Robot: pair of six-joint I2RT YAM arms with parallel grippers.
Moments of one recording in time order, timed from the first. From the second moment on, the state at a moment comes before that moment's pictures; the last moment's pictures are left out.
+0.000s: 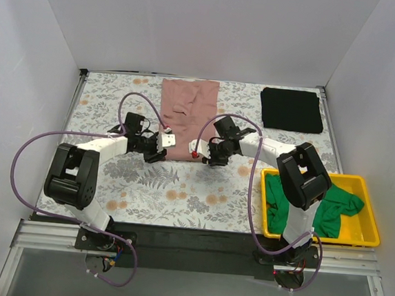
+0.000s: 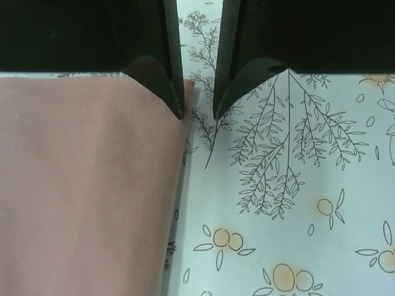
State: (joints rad) left arm -0.21 1.62 0.87 -0.28 0.73 1.04; right arm 0.66 1.89 1.24 -0.48 -0.46 -1.08
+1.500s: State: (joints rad) left arm -0.22 1.67 0.86 -0.28 0.63 1.09; right arm 0.64 1.85 1.16 -0.40 -0.41 -1.08
